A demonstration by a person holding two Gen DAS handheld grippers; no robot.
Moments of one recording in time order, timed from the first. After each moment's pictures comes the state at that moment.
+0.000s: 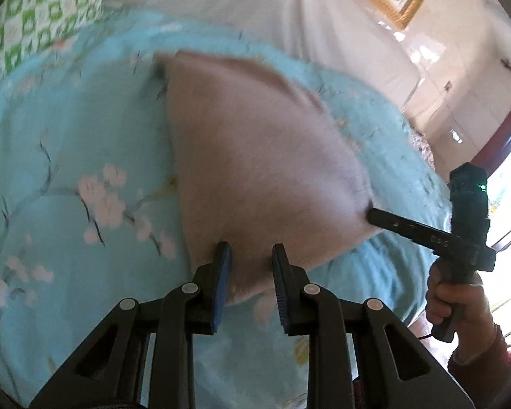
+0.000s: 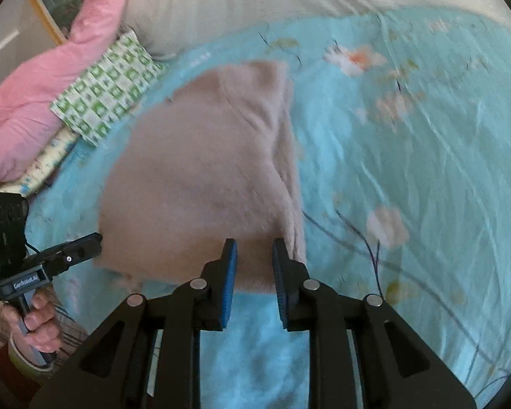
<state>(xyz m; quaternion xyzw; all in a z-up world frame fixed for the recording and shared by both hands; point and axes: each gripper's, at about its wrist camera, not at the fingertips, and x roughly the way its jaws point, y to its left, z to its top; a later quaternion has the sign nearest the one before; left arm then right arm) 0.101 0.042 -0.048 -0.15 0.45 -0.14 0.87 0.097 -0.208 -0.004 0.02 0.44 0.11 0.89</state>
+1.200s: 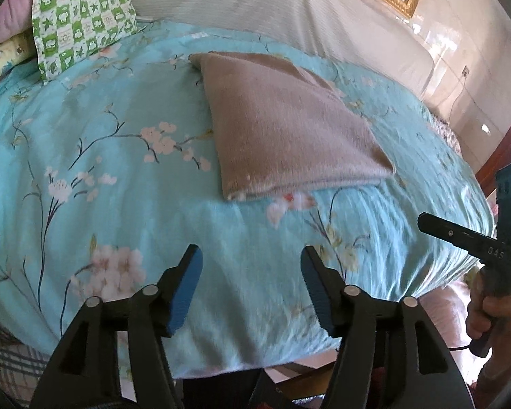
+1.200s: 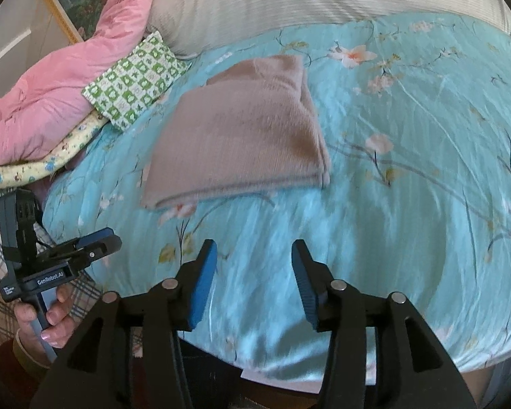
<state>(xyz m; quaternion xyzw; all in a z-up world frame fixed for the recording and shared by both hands) 0.001 0.033 -0.035 -0.10 0.44 -0.06 0.89 -0.016 -0.187 0.006 0.03 0.42 0.12 0.90</state>
